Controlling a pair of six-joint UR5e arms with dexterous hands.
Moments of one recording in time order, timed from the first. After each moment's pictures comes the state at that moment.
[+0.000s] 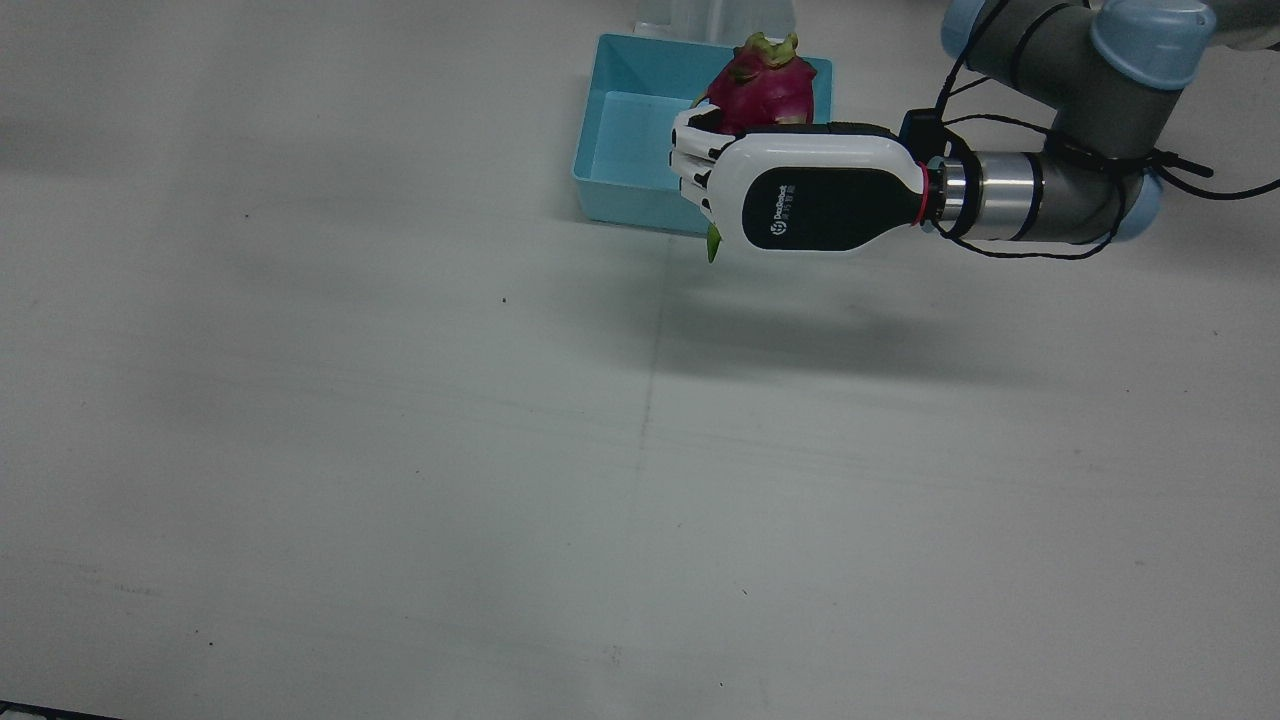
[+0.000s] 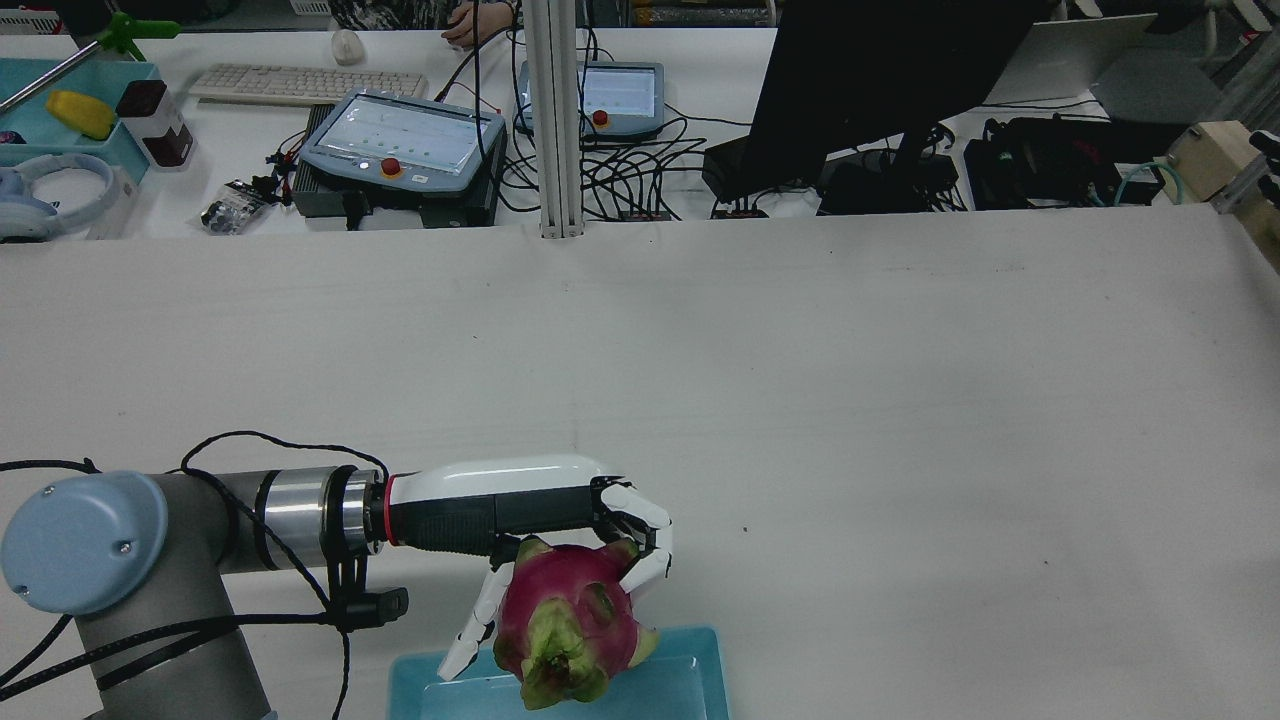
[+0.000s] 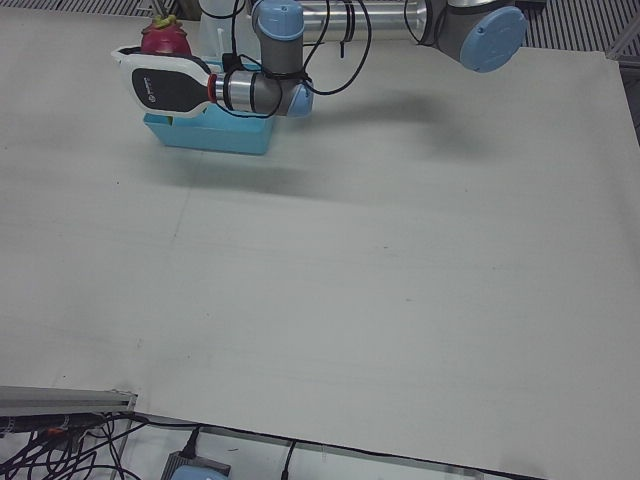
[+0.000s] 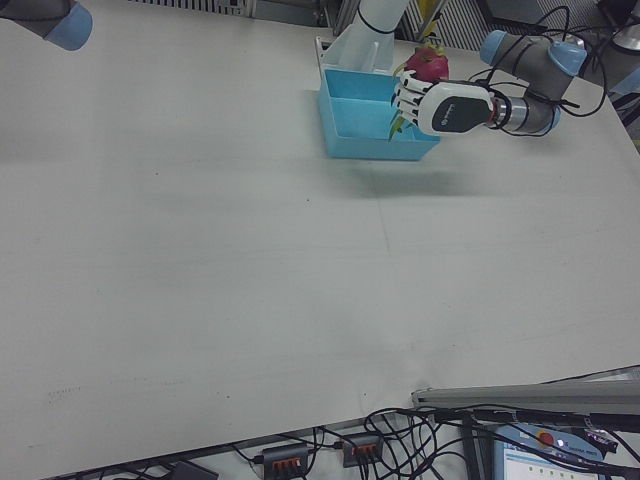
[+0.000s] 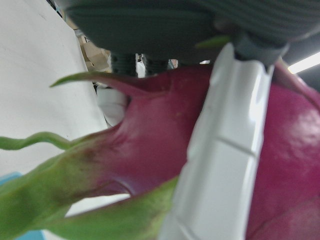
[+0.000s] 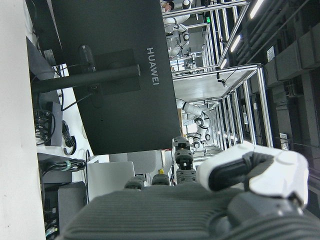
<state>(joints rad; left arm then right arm) -0.57 -2.10 -1.90 -0.03 1.94 0.70 1.46 -1.64 1.70 -3.23 -1.56 0.16</state>
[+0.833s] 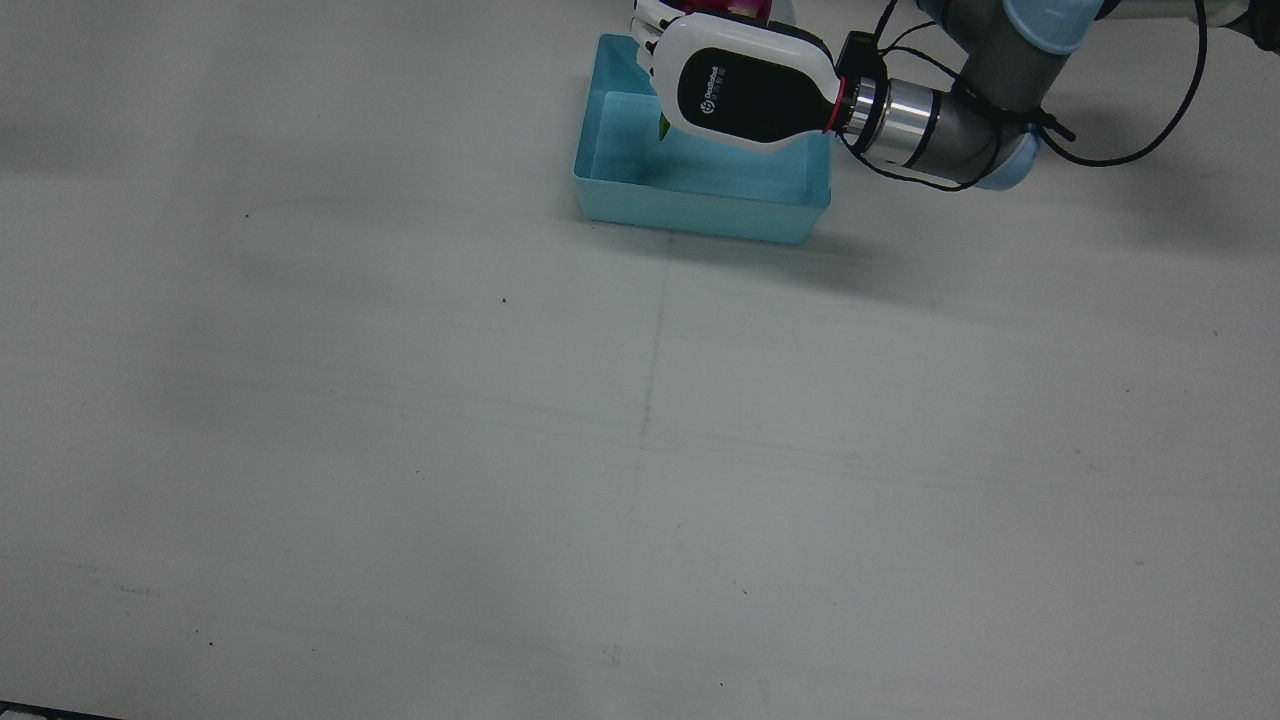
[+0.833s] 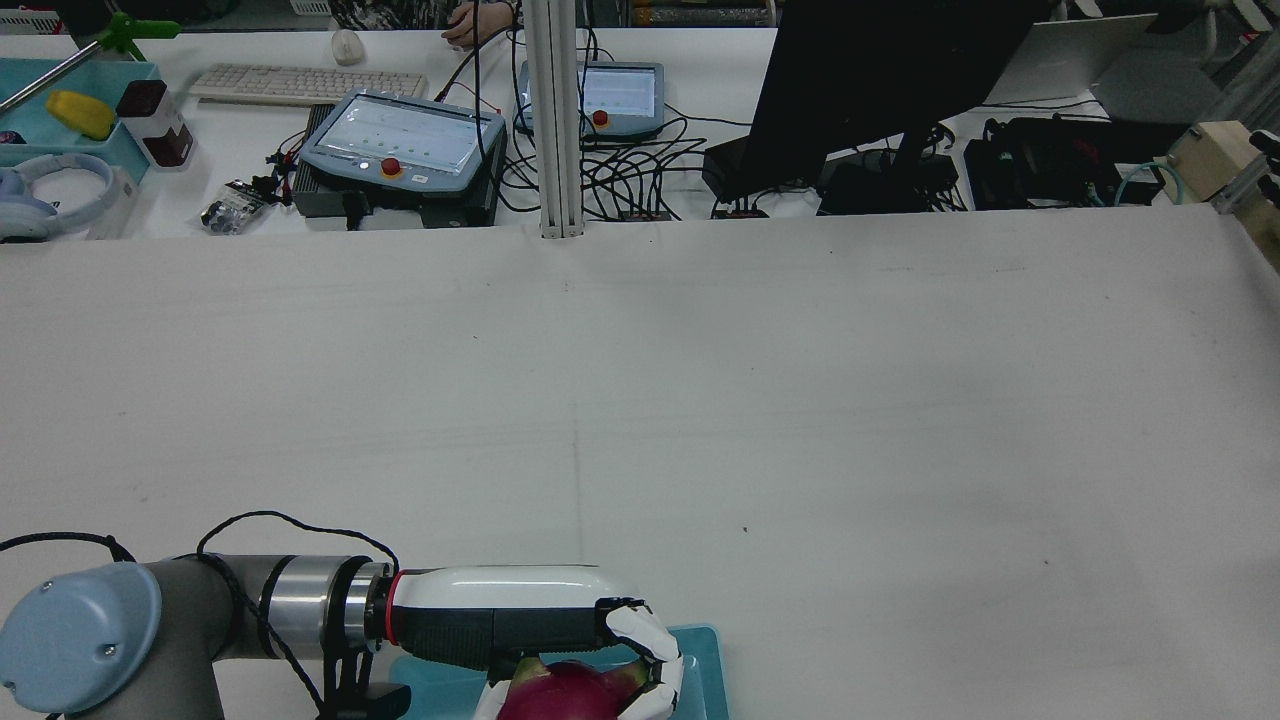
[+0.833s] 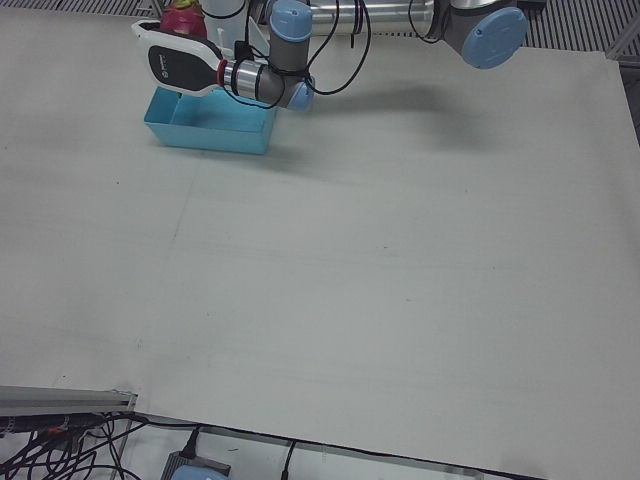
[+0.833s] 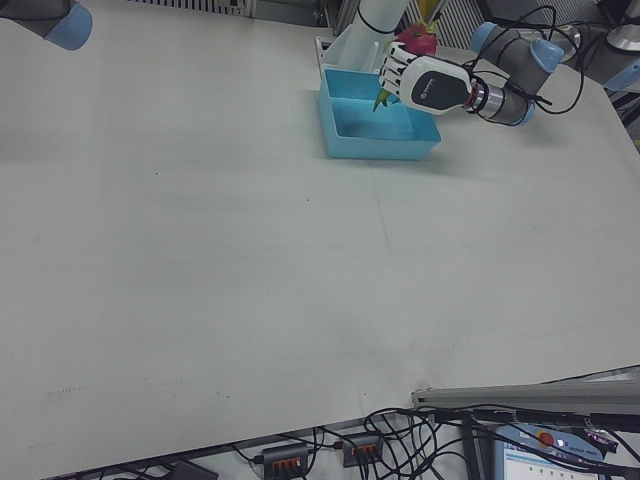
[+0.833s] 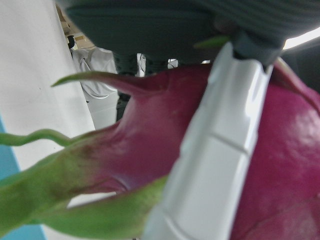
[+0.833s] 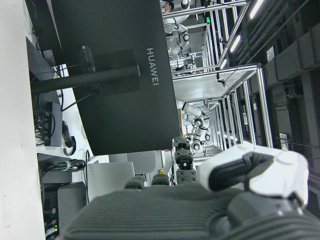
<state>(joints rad) -0.46 -2.02 -1.94 -0.15 1.95 0.71 1.46 -1.64 1.70 -3.23 -1.56 0.16</state>
